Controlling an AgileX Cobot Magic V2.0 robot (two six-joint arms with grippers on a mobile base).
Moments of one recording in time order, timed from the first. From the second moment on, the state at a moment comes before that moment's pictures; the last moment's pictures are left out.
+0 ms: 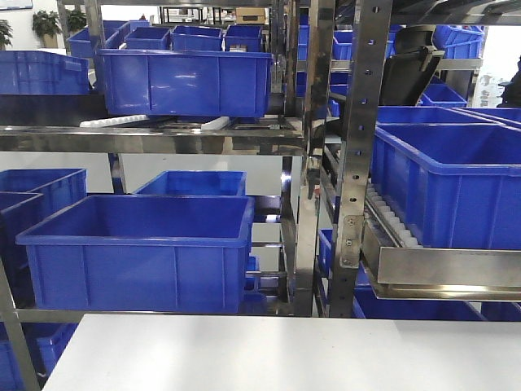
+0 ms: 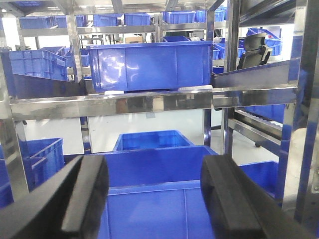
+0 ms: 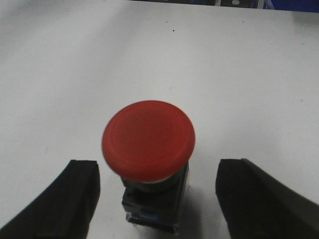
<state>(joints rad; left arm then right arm) -0.13 0.80 -0.70 -0.12 -0.05 0.12 0.12 1.97 -0.27 -0.21 -1.14 0.12</state>
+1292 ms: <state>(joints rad) -0.13 1.31 -0.04 -0.10 -0.78 0.03 0.12 2.04 -0.32 -0.17 -1.14 0.13</state>
